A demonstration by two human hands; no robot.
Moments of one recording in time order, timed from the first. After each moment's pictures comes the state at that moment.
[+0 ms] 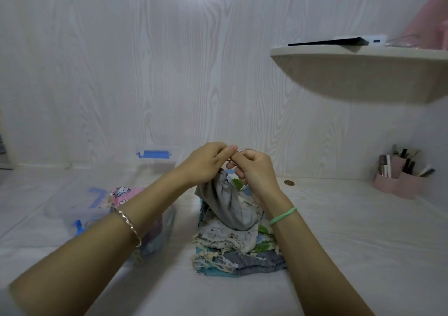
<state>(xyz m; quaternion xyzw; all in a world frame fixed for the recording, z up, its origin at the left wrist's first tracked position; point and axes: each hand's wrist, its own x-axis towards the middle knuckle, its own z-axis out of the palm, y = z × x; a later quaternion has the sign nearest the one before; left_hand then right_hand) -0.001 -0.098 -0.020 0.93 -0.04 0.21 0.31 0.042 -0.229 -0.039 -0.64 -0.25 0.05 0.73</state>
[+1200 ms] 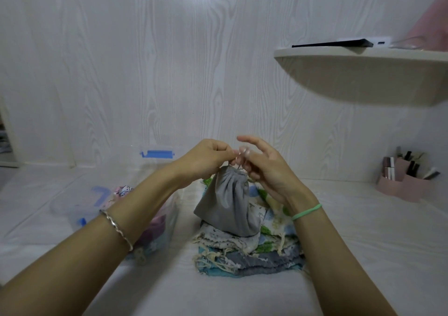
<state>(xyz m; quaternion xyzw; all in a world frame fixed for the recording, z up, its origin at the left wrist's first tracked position) -0.035 -0.110 0.003 0.85 0.01 0.12 0.51 0.060 -0.254 -0.032 -0.58 -0.37 0.14 0.71</state>
